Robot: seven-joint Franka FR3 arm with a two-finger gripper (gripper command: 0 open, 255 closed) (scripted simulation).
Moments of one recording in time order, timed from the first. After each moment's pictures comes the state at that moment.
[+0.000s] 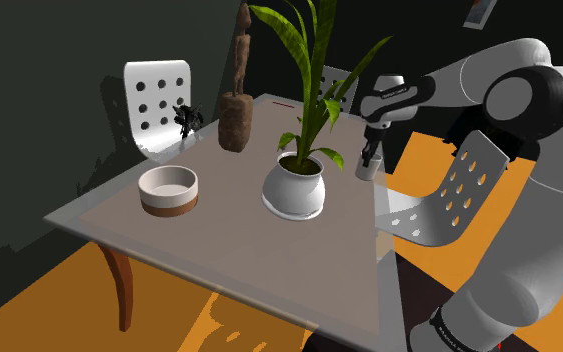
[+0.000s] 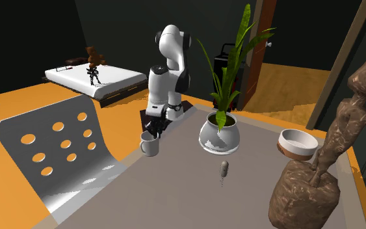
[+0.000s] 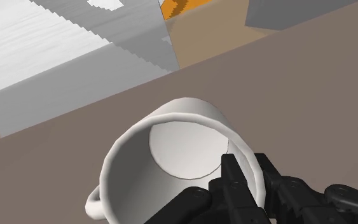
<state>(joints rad) -0.19 0.18 -0.37 -1.94 -0.06 2.11 -0.71</state>
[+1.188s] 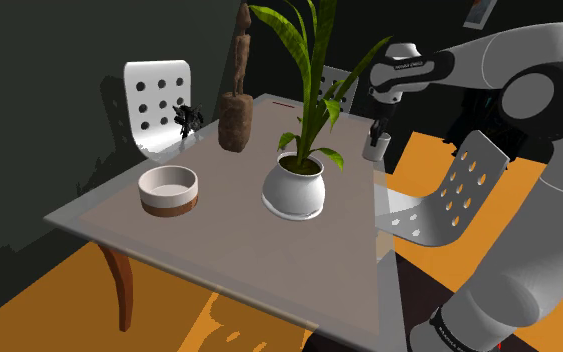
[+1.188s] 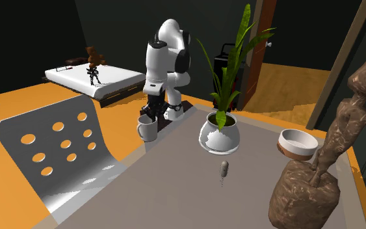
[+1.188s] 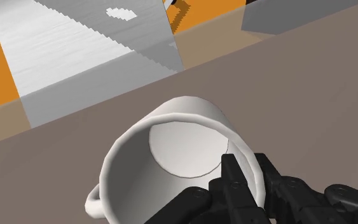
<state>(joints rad) -0.19 0.11 -0.37 -1.78 -0.07 1.88 -0.71</state>
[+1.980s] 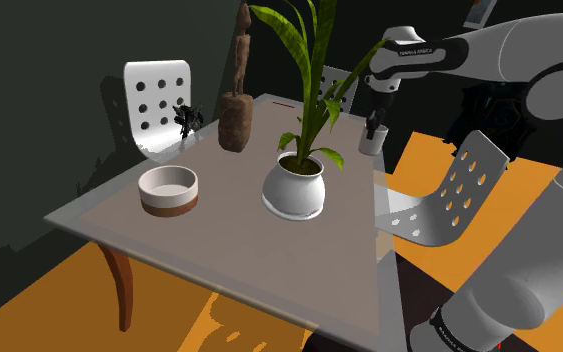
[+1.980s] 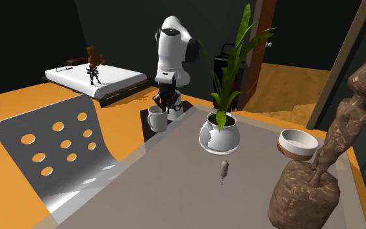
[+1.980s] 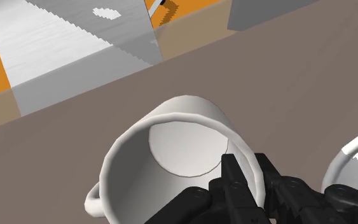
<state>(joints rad) -0.13 0.03 -0.33 -1.78 -0.10 1.79 -0.62</state>
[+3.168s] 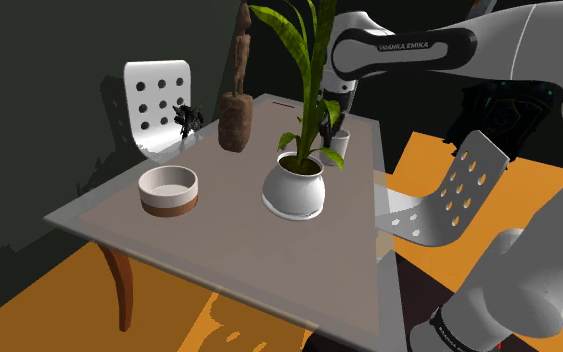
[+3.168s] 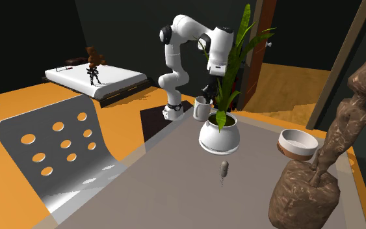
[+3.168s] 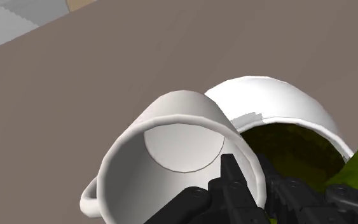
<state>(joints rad) 0.07 -0.06 -0.11 -1.87 -0.10 1.75 -0.19</state>
